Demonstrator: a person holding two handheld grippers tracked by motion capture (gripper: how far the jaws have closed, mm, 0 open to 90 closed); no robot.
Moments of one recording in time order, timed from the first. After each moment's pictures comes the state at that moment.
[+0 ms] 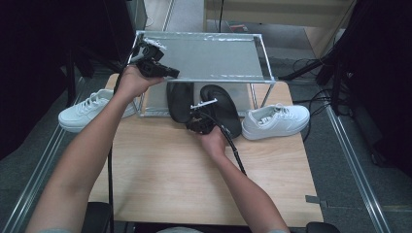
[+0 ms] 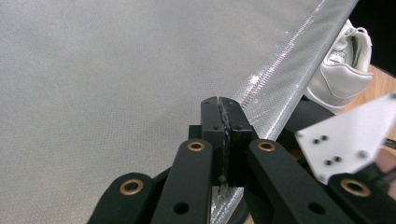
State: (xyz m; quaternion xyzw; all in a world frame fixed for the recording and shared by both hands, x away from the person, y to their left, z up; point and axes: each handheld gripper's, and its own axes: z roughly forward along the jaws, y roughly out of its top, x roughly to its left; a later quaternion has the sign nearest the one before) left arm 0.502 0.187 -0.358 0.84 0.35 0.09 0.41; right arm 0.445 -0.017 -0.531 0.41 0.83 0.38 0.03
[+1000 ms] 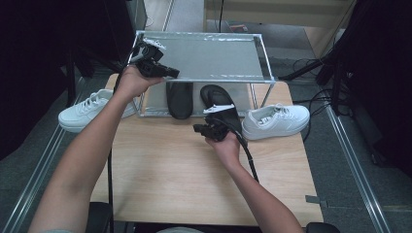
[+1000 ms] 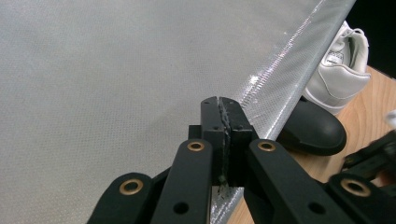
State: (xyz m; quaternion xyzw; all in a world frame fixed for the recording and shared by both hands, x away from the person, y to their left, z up) left arm 0.503 0.188 -0.360 0.84 0.35 0.09 0.41; right arm 0.398 -0.066 -0.498 0.38 0.82 0.44 0.04
